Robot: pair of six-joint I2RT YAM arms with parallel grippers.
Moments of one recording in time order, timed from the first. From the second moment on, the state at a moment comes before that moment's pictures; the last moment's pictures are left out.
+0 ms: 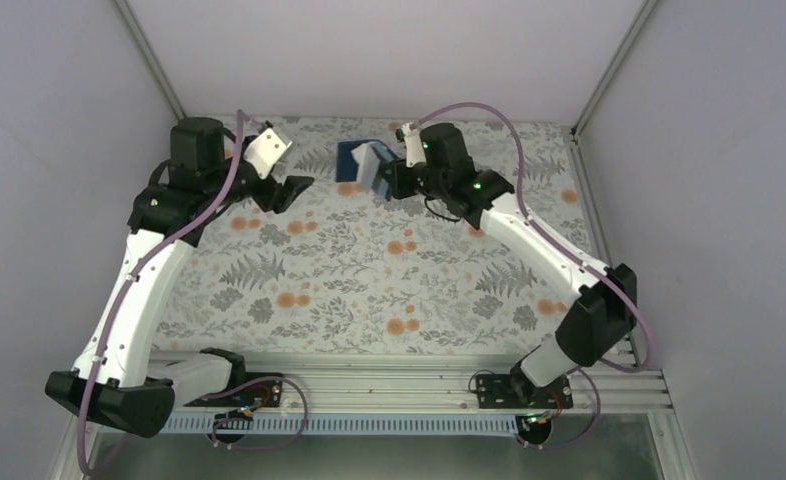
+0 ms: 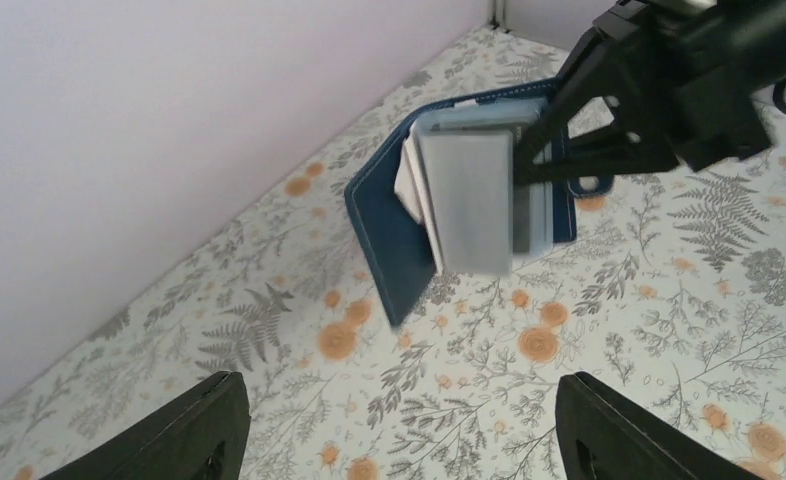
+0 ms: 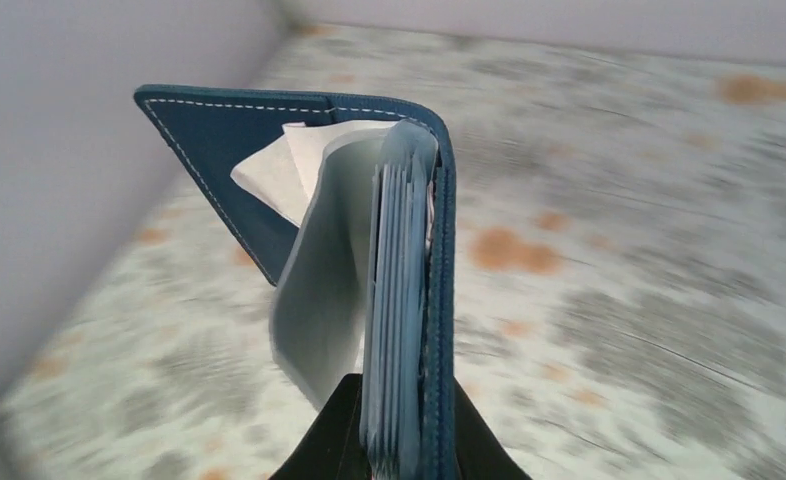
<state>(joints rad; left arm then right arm) -0.24 1.15 1.42 -0.79 0.49 0.40 0.63 1.53 1.41 -0.36 -0.29 0.31</state>
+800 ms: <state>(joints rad) -0.42 1.31 1.32 -0.77 0.37 0.43 0.73 1.72 1.58 -0.48 -0.42 0.42</state>
